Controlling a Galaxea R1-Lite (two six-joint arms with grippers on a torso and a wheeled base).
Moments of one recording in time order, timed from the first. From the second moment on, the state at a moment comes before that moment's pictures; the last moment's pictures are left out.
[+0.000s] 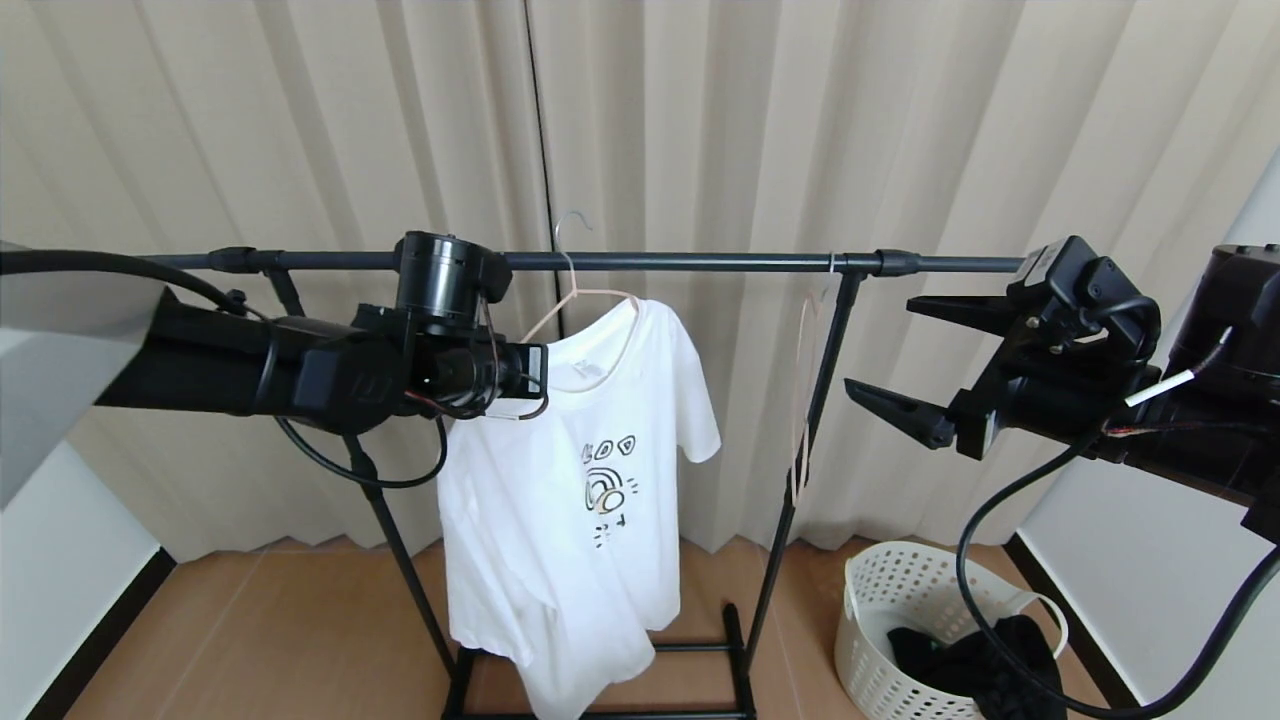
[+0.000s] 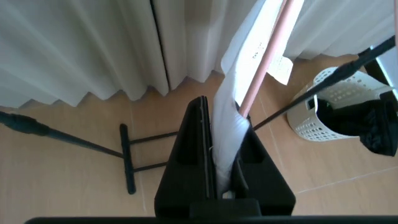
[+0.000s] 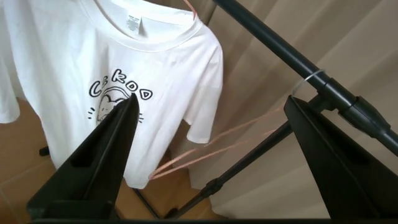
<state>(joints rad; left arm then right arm) -0.38 2.04 -1.40 -0.14 0.15 -0.14 0.25 1.60 -0.74 -0.73 0.43 -0.43</state>
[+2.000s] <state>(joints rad) -0.38 2.06 -1.35 -0.21 0.15 -0.17 0.25 1.57 -0.74 -0.73 0.43 -0.40</state>
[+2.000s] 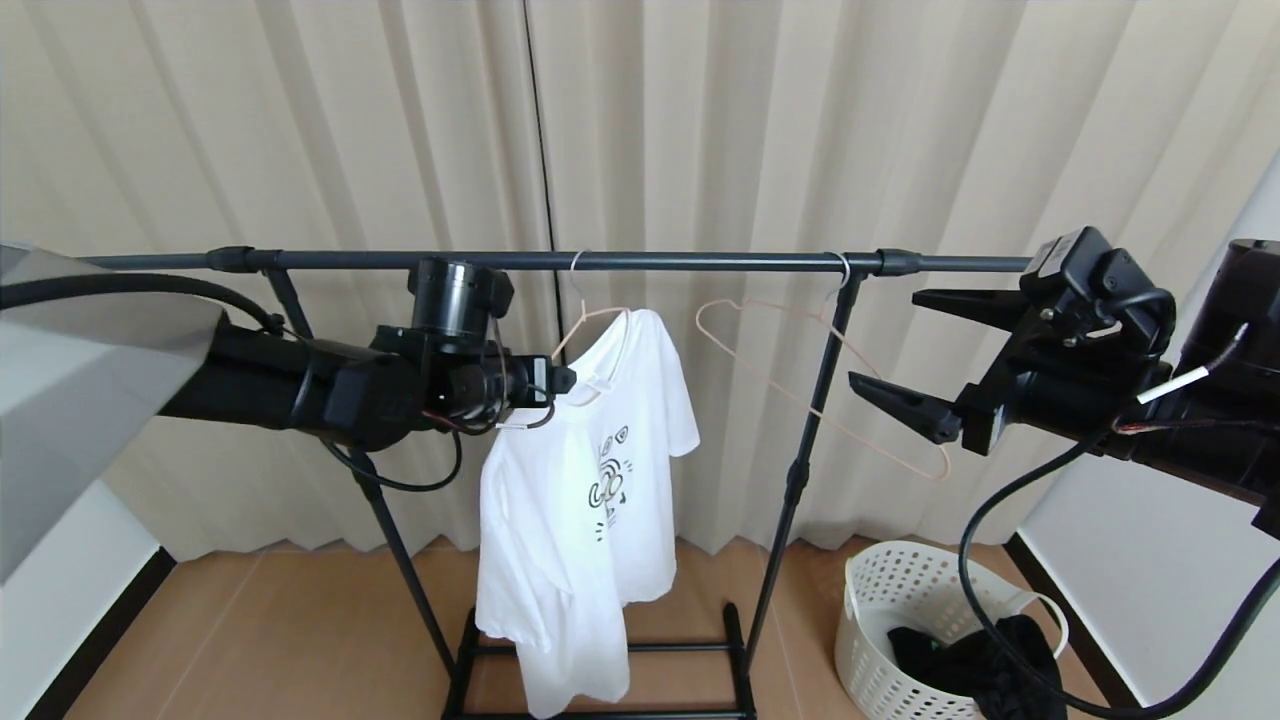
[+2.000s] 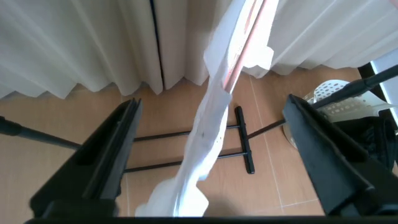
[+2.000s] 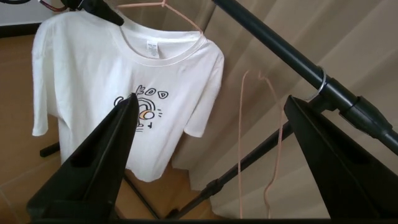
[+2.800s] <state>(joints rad) -0.38 0.85 -0.41 -0.09 0.13 -0.14 0.10 0.80 -0.54 -0.05 0.22 -0.17</state>
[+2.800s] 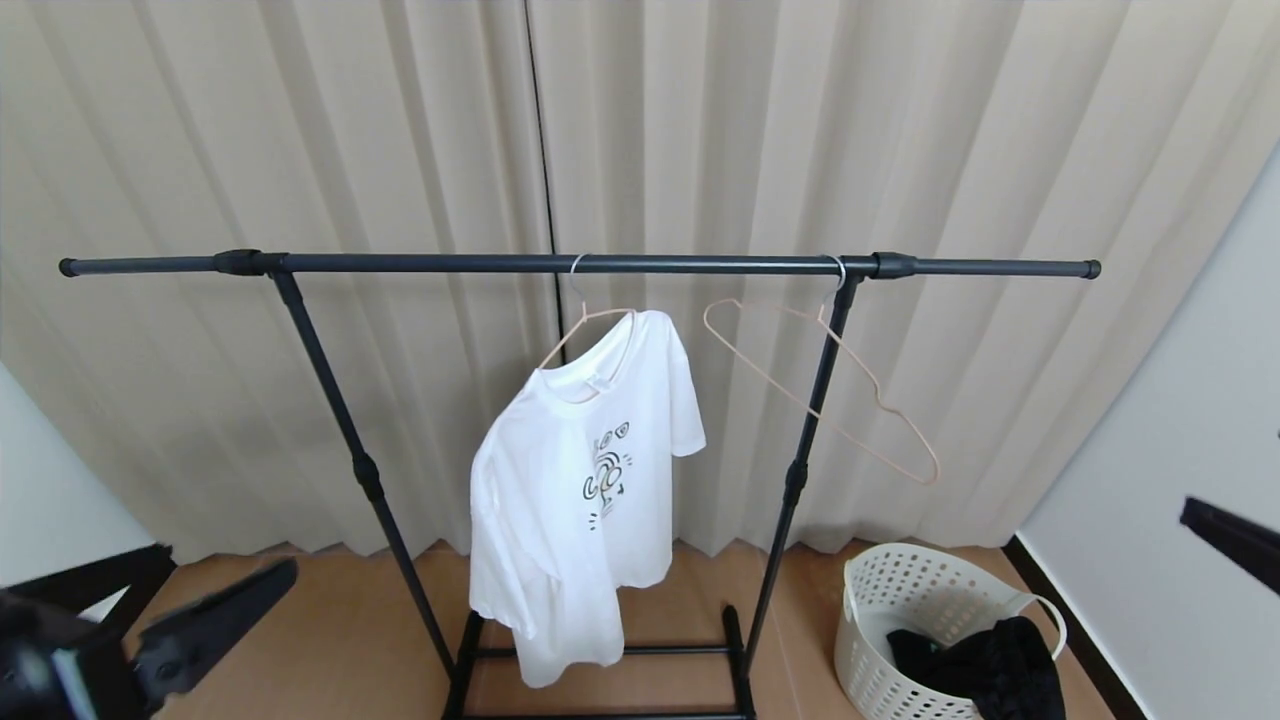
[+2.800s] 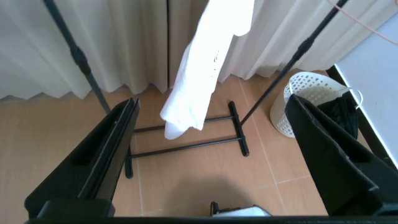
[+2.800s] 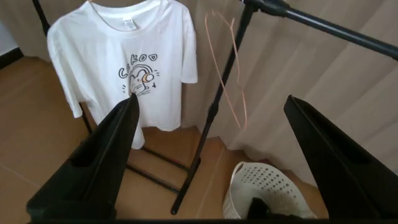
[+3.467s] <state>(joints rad) -0.38 0.07 -0.20 0.37 0.10 -0.11 0.05 0.19 -0.03 0.01 0.14 -0.16</state>
